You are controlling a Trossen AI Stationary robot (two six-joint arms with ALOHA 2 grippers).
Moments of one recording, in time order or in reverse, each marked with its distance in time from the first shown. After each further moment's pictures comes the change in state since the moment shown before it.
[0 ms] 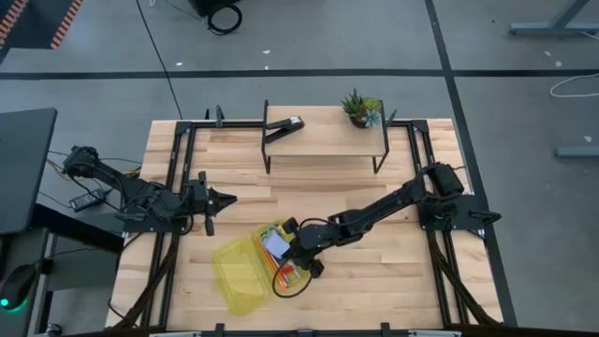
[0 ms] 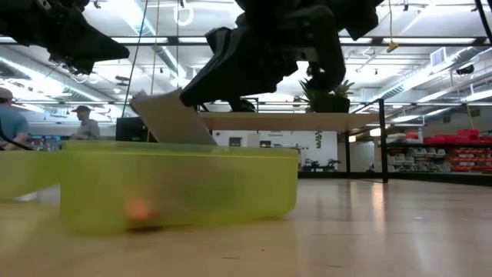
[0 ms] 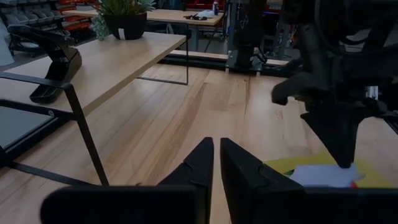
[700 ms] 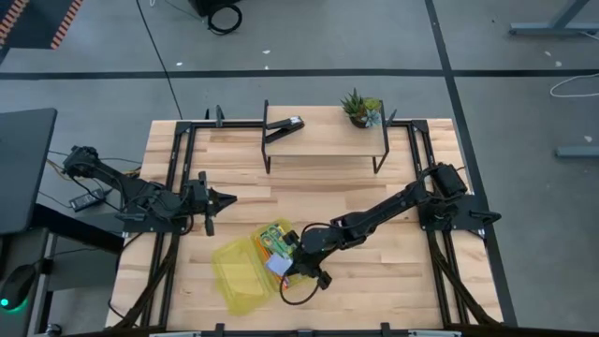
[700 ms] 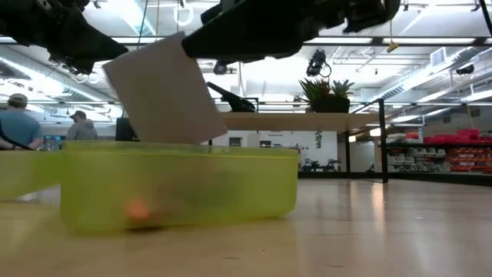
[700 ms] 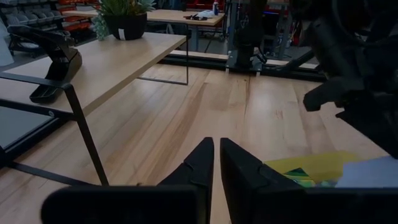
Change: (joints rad) left arm 0.000 0.000 0.000 0.000 0.000 0.000; right arm 0.032 -0.016 0.000 0.032 -0.211 0.110
